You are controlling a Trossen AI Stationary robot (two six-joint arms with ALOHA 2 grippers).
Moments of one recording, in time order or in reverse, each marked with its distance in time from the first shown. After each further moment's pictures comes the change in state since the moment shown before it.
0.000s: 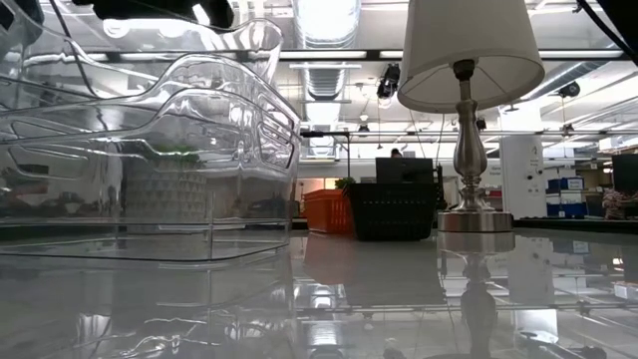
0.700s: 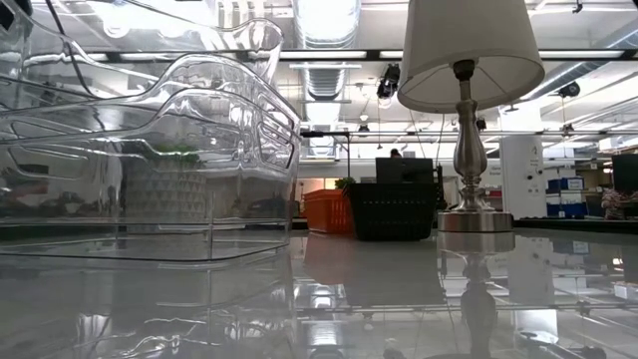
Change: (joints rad) left arm 0.100 0.042 0.011 0.006 0.041 -0.134; right arm 0.122 -0.272 -0.078 -0.325 0.037 0.025
